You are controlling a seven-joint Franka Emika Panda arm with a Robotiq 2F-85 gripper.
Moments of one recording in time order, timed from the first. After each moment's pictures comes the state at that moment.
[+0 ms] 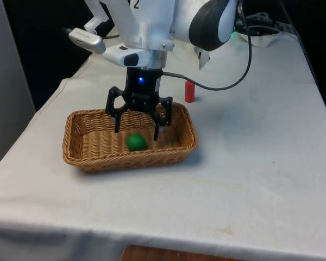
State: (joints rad) arm 0.40 0.82 -0.64 -1.76 0.69 2.67 -0.63
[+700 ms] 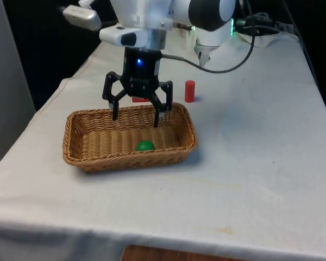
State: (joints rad) arm 0.44 0.76 -0.69 -1.76 0.68 2.61 -0.63
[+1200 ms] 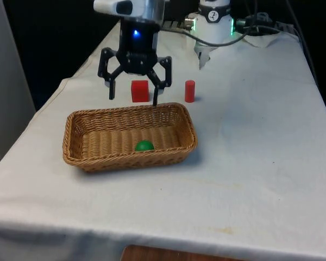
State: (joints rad) arm 0.47 0.67 -0.75 -1.77 0.64 2.55 -0.63
